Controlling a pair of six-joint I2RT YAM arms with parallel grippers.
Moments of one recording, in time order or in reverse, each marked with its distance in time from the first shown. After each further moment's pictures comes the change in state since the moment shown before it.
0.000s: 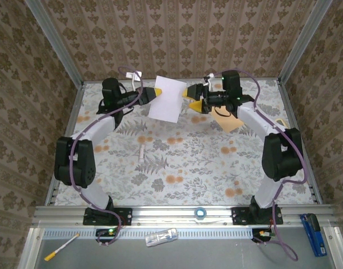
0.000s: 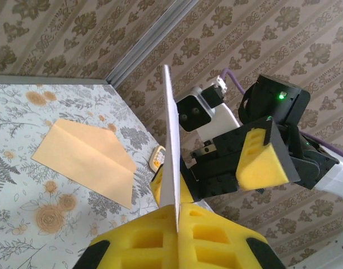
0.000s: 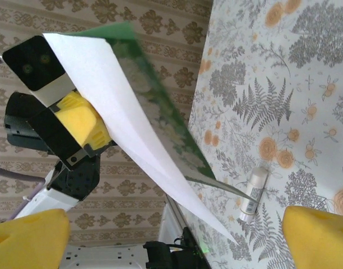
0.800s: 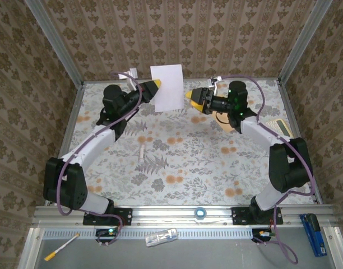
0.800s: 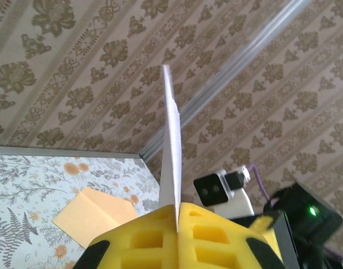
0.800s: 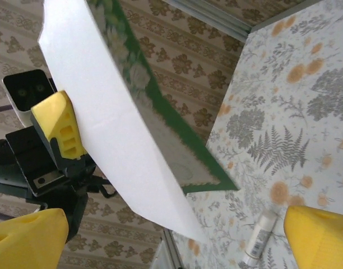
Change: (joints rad) left arm -0.158 -0.233 -0.106 0.015 -0.554 -0.058; right arm 0.039 -0.135 -0.309 0.548 0.127 0.194
